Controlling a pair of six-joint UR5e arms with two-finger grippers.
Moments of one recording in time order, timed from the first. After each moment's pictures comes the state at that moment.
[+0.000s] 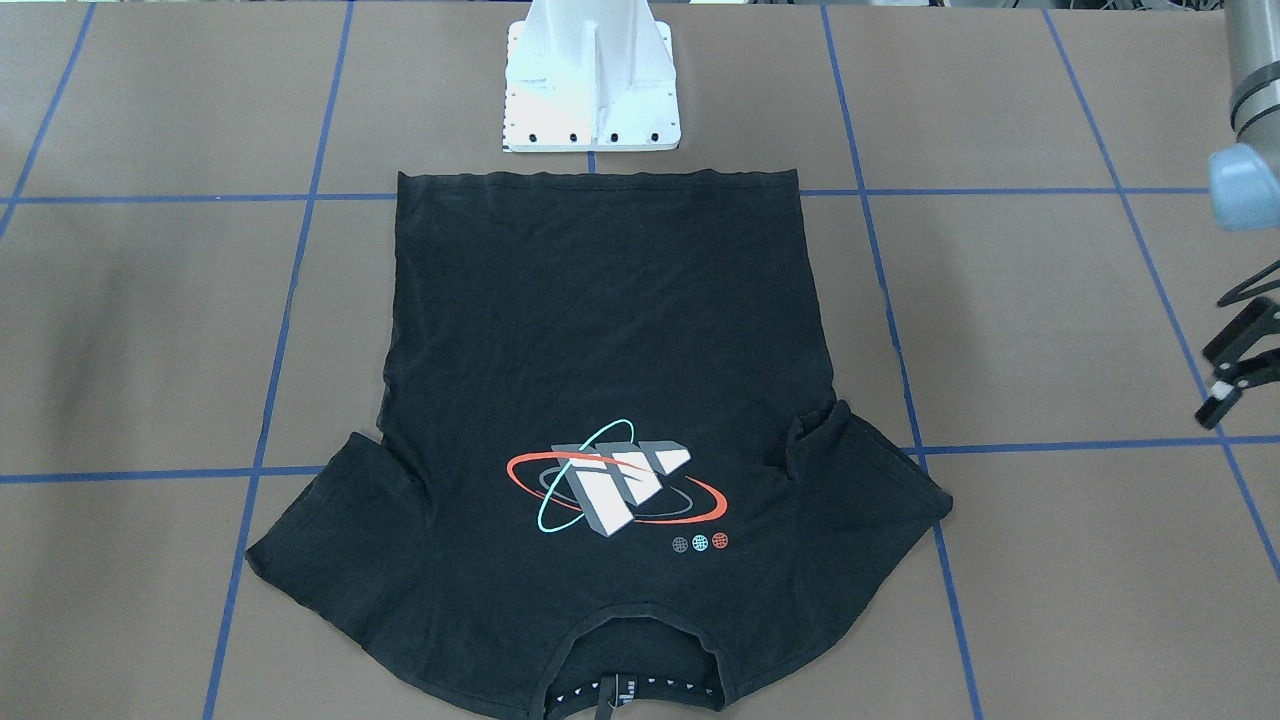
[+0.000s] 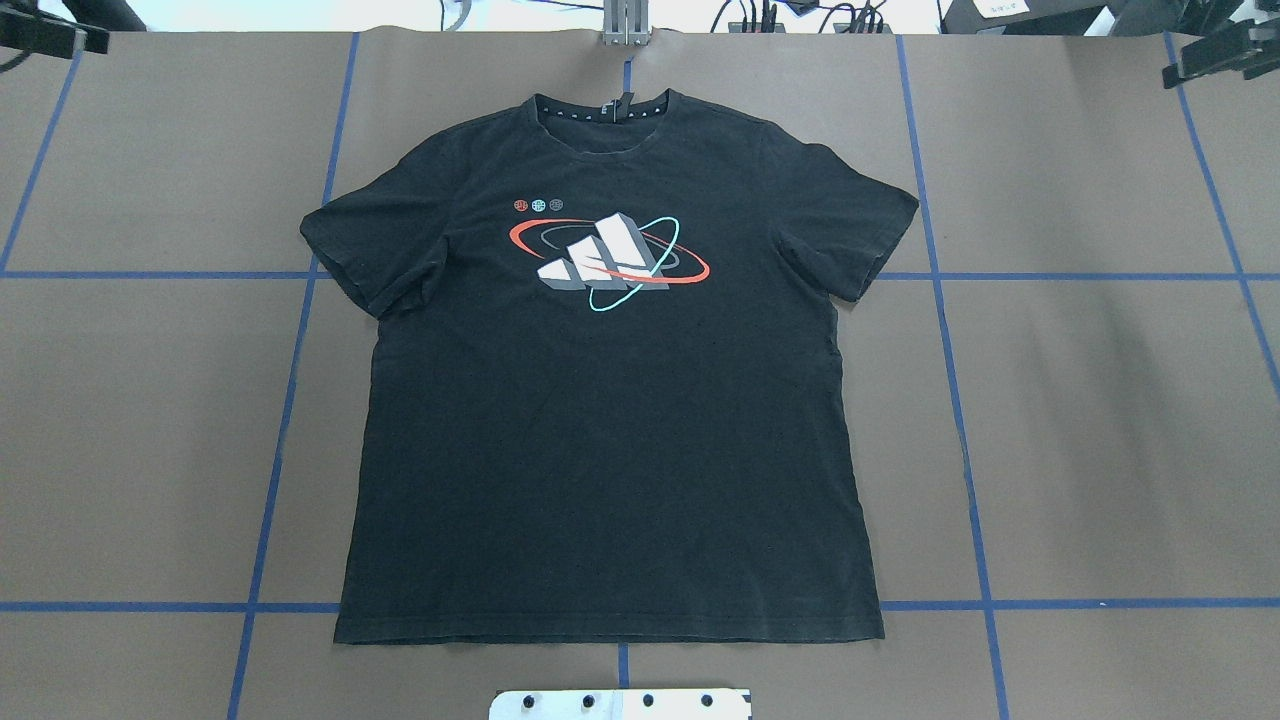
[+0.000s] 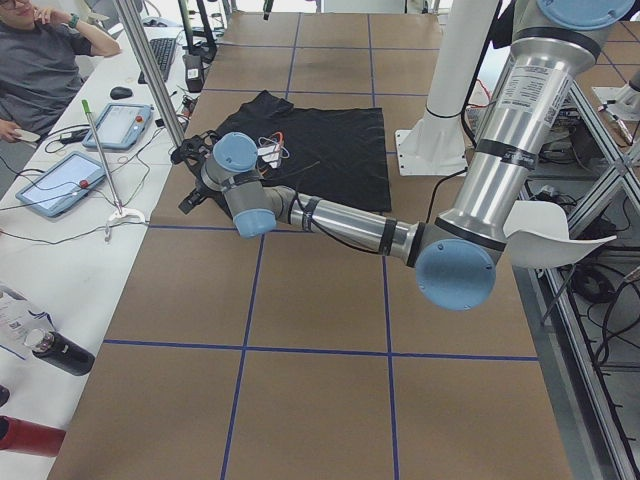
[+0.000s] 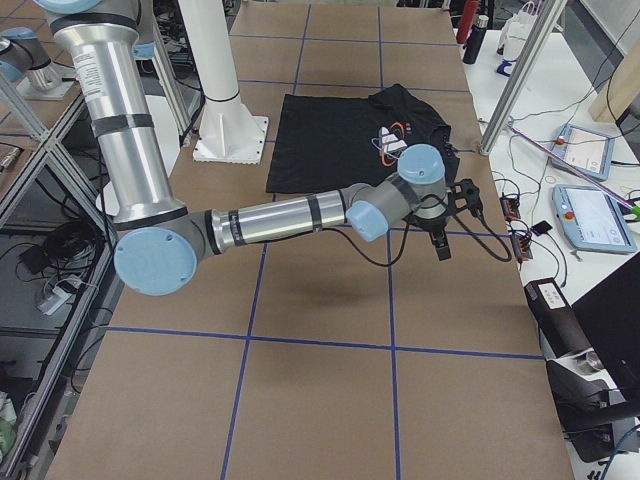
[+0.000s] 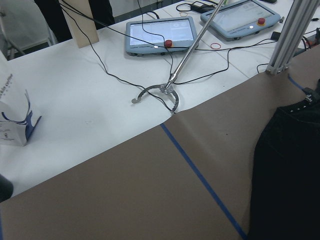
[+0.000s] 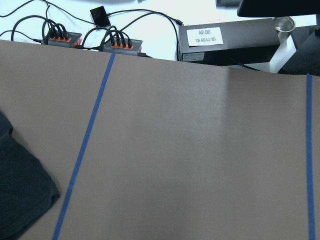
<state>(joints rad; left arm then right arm) -1.29 -1.94 -1.42 -2.51 -2.21 -0.42 1.33 -1.23 1.50 -1.10 2.22 0.52</state>
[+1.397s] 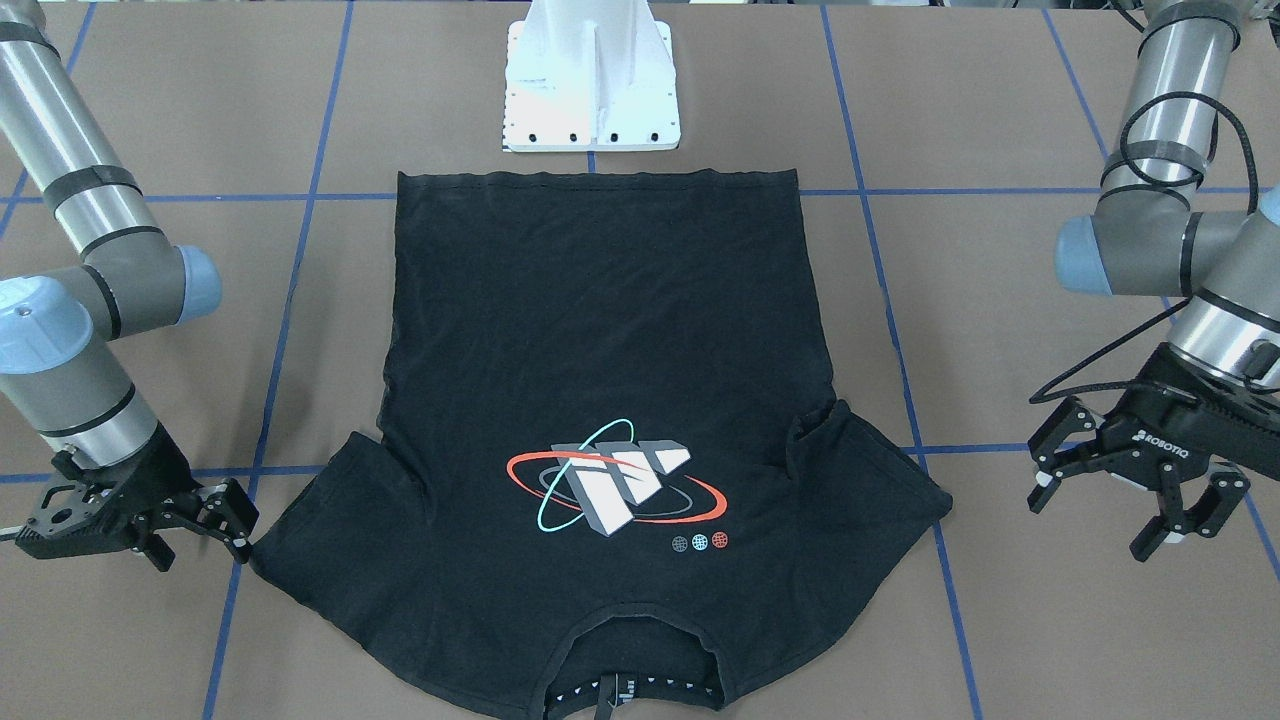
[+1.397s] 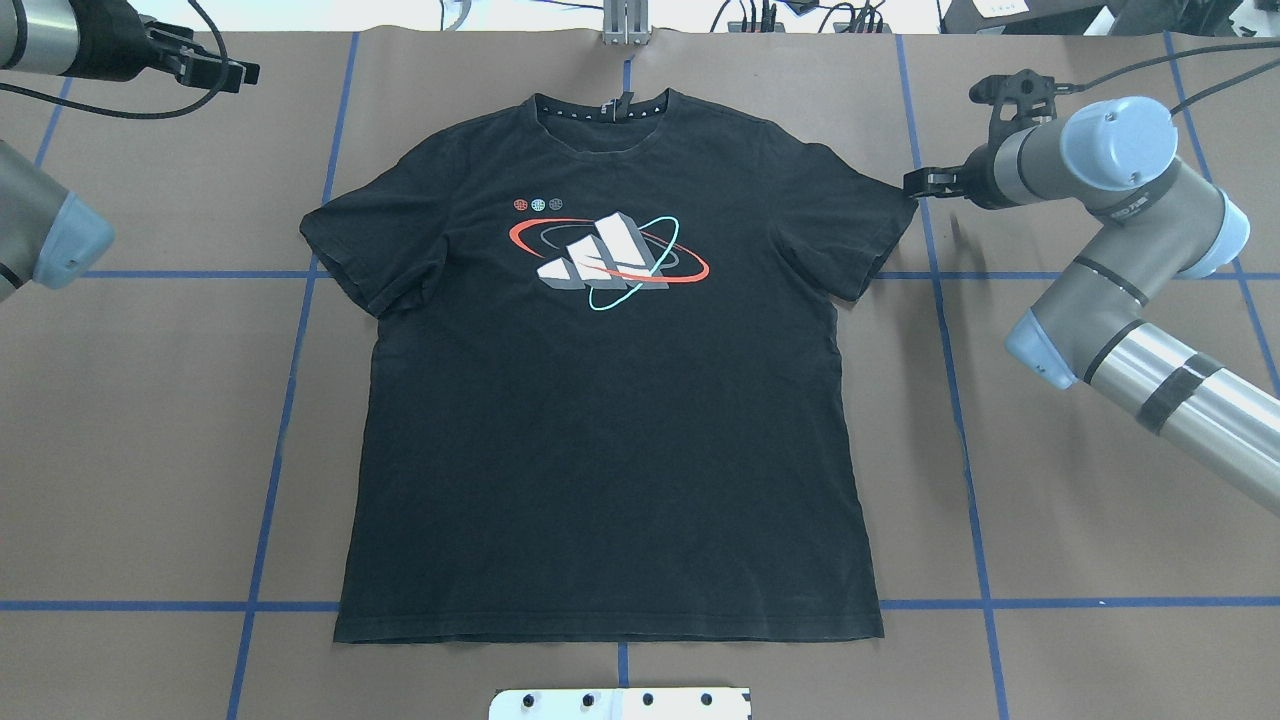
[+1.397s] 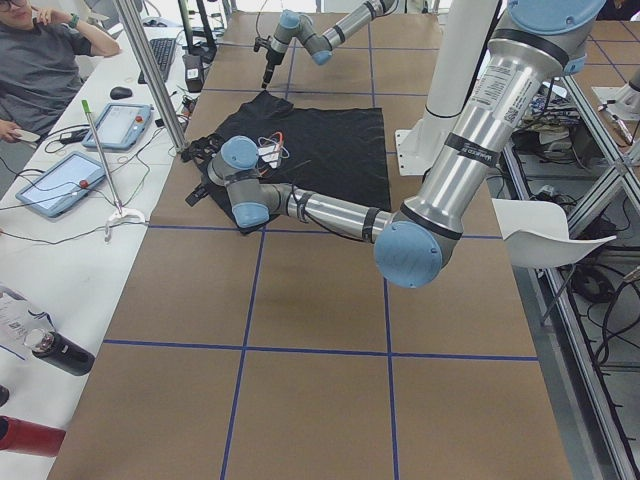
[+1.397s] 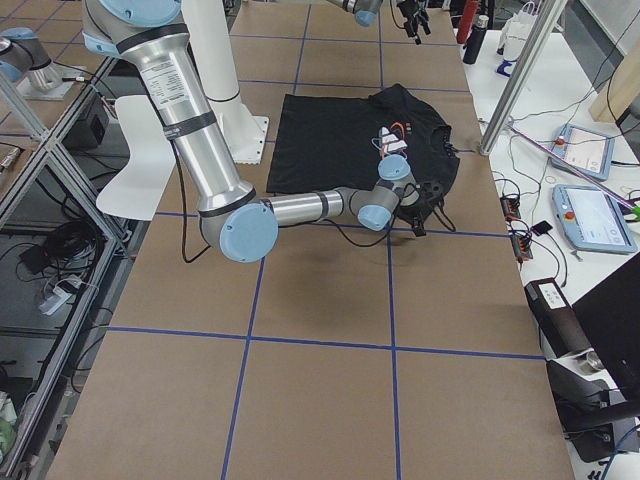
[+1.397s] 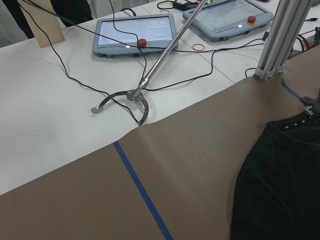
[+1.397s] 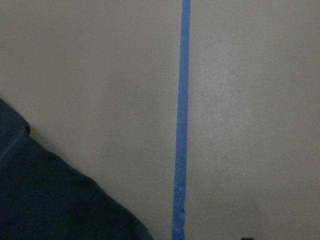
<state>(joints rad) -1.13 -2.02 -1.32 -2.60 -2.02 -0.51 0.90 -1.14 1.22 -0.72 1.82 0.96</state>
